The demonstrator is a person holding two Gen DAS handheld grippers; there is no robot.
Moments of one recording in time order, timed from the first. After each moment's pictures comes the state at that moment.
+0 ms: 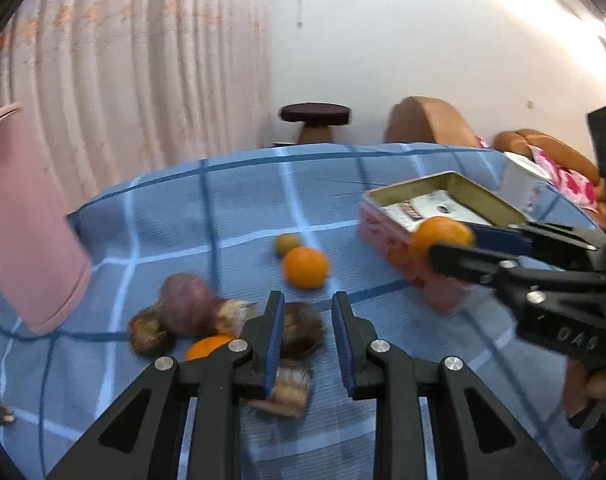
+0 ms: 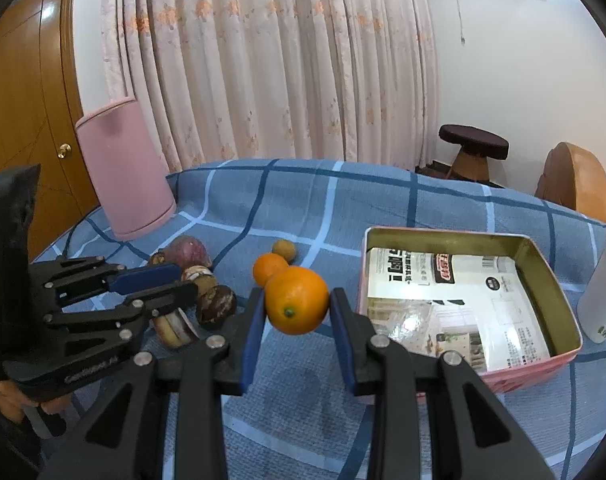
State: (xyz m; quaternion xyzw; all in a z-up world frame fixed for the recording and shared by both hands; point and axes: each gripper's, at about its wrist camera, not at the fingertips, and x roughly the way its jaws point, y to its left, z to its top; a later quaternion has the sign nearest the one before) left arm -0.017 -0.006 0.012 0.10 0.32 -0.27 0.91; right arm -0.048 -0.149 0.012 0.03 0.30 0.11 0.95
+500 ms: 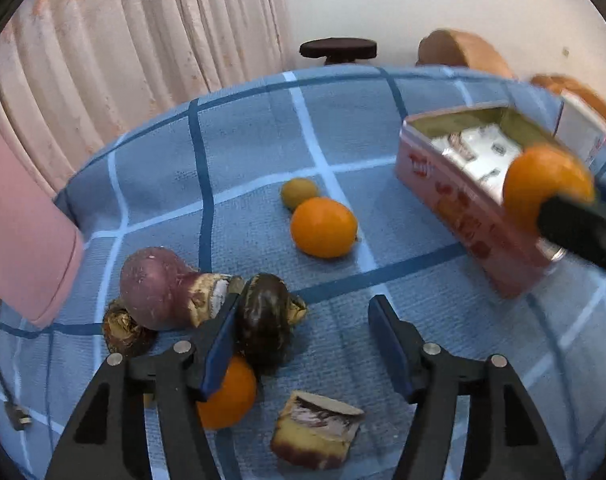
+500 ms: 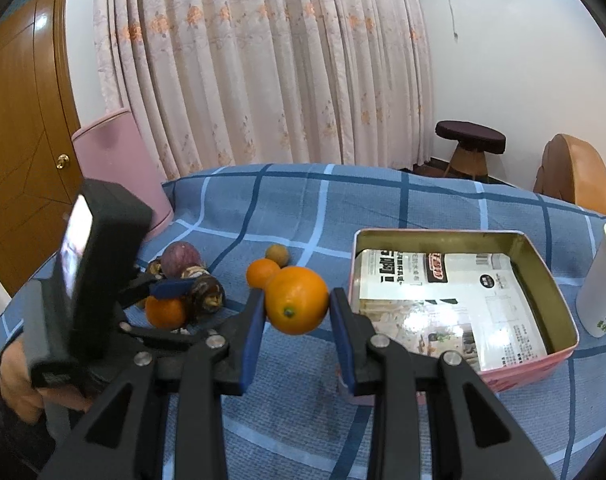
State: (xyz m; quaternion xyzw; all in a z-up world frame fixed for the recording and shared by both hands) left arm 0.023 -0.050 -0.034 0.18 0.40 -0.18 0.88; right arm -0.049 -0.158 0.016 0.04 0.30 0.10 0.95
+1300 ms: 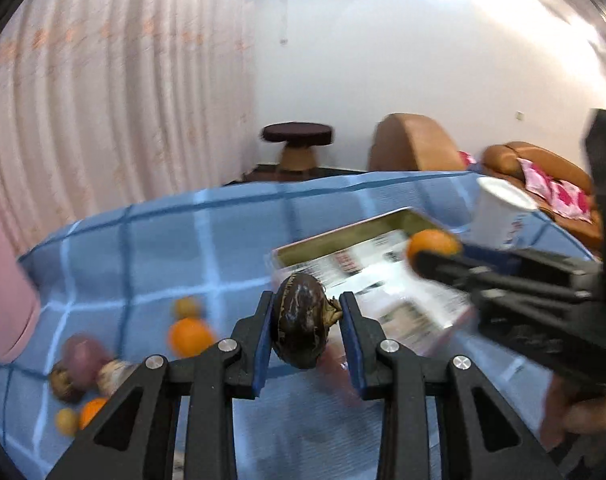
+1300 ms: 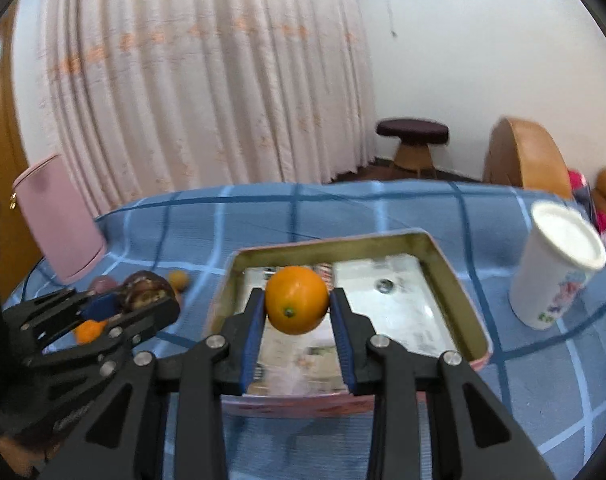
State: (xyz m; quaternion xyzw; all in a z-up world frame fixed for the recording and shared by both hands) left arm -0.014 -0.118 0.024 0.08 0.28 -0.29 0.91; right arm -0.046 -0.248 0.016 0.08 0.29 0.00 0.95
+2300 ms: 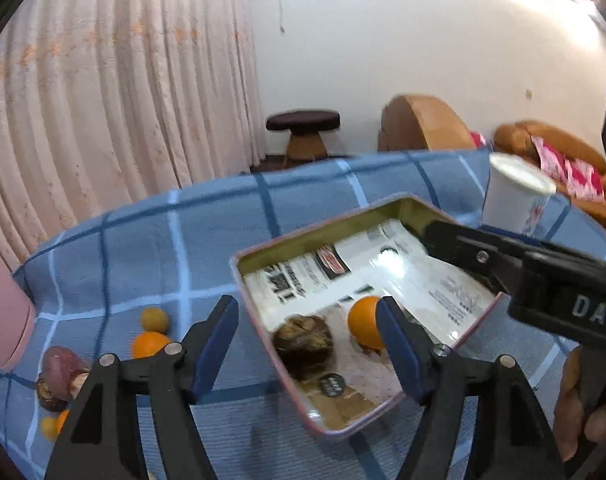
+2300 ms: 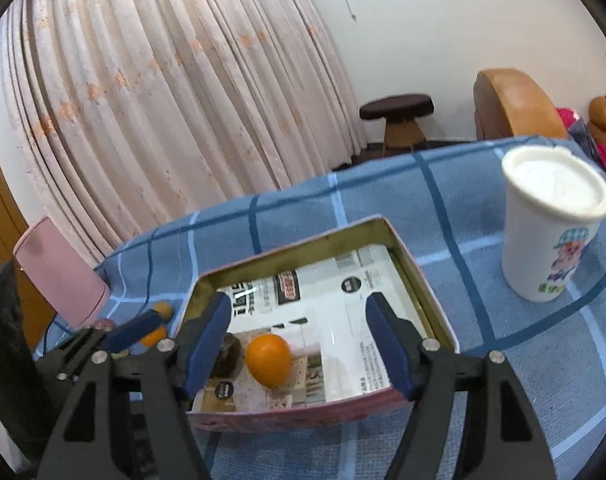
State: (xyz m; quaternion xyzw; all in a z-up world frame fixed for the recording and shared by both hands) left arm -0.005 -0.143 0.012 0.10 0.29 -0.25 0.92; right arm -0.048 -0.308 0.010 0.18 0.27 0.00 0.95
